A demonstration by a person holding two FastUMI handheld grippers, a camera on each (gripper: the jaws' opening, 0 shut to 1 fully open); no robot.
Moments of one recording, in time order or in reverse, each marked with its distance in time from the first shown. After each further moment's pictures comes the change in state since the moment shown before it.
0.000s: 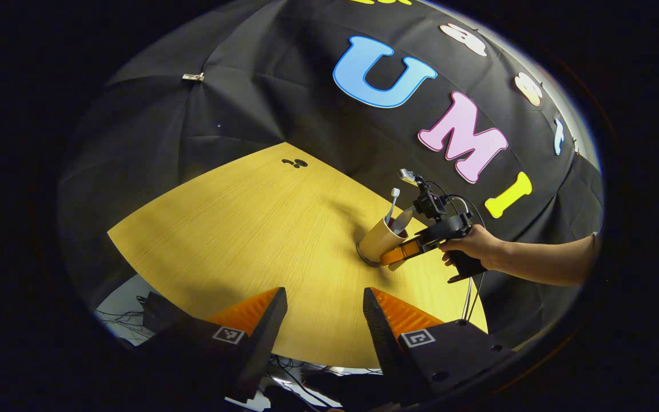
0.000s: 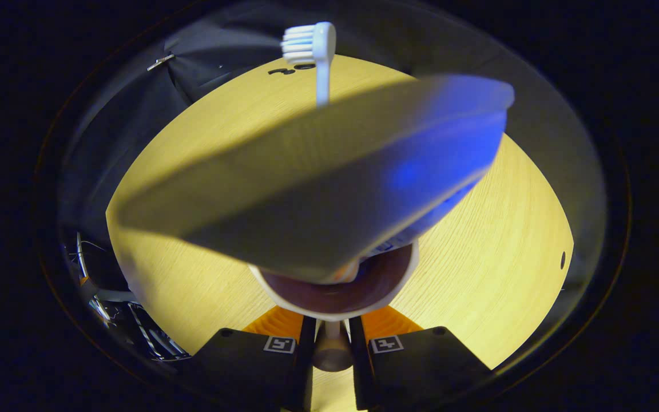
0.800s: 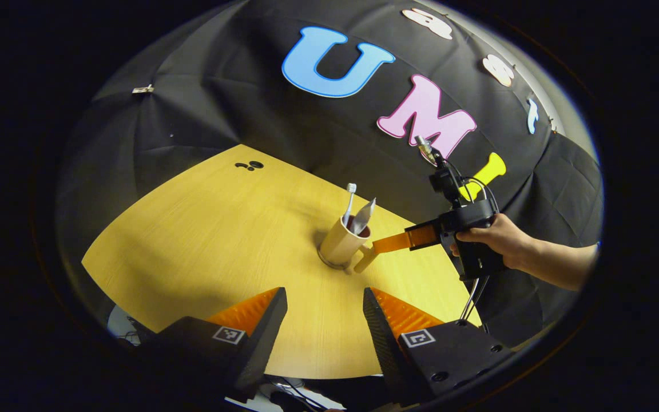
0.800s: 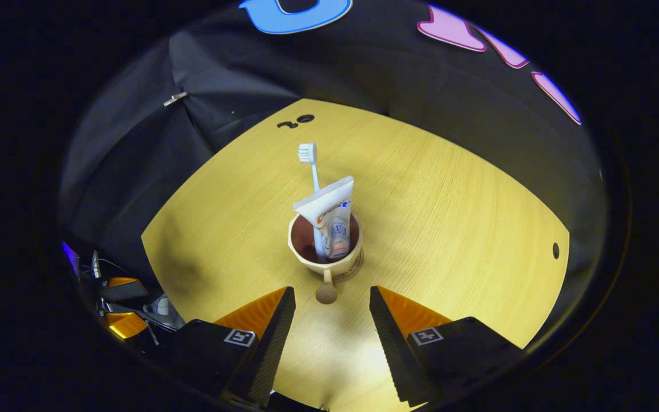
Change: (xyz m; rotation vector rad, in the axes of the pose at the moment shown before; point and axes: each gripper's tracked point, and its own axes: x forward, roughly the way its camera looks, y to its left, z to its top) left arm 0.032 -0.072 0.010 0.130 0.050 -0.151; right arm -0.107 -0.007 0.004 0.077 -0.233 0.062
